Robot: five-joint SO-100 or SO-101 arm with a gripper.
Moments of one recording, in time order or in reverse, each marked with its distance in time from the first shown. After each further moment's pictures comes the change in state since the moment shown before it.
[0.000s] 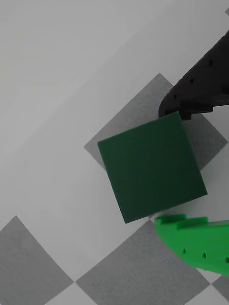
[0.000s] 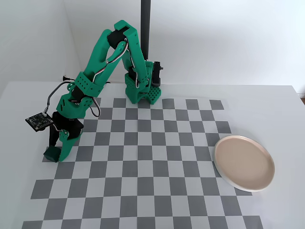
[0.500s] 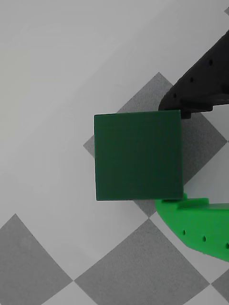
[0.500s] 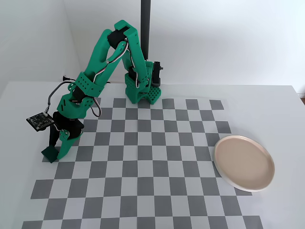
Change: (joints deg) arm -0.3 0.0 0.5 -1.5 0.0
